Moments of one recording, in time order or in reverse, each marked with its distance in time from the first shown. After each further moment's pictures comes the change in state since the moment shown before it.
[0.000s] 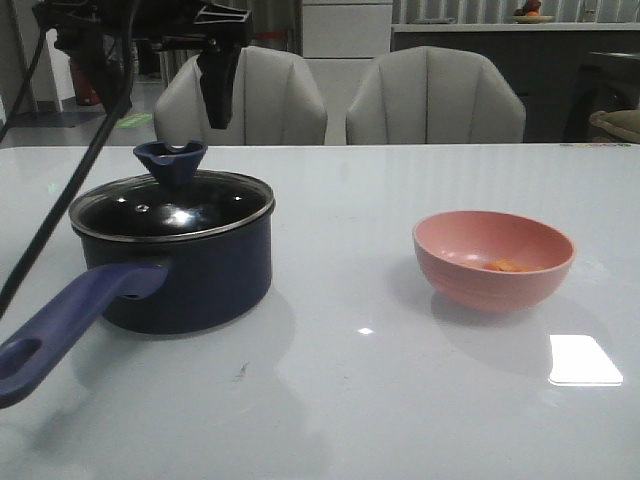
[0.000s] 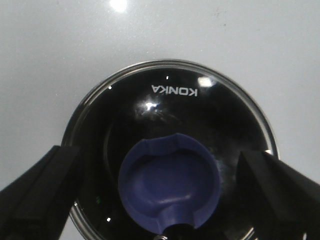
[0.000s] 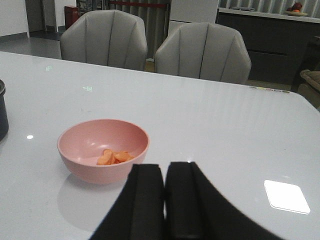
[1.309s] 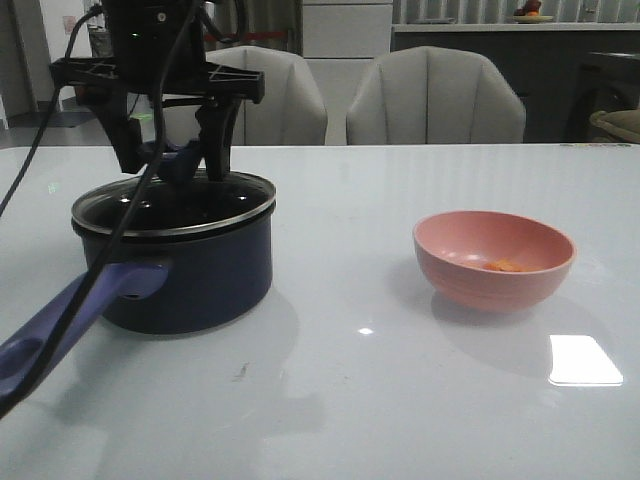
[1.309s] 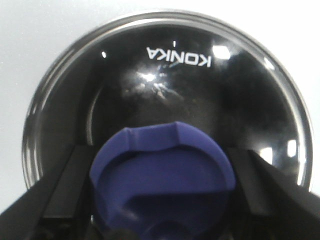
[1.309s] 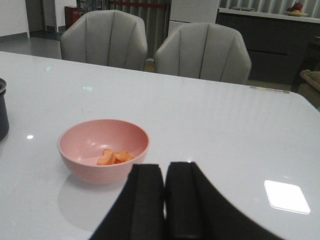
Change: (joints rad) left arm 0.000 0.099 -0.046 -0.048 0.071 -0.029; right arm 0.000 0.000 0.000 0.000 0.000 0.000
